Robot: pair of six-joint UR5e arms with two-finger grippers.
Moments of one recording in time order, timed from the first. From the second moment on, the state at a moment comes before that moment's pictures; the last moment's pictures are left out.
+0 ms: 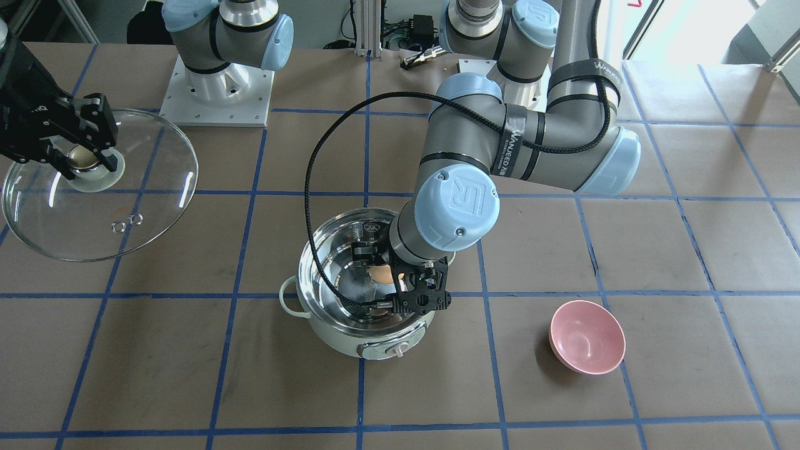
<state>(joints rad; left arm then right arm) -1.81 -2.06 -1.35 -1.51 1.32 -0.33 1.33 -1.57 1.50 -1.50 -1.48 -0.44</state>
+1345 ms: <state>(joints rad) -1.71 -1.99 -1.36 -1.53 1.31 -0.32 1.38 -1.56 1.50 -1.52 -1.47 -0.40</state>
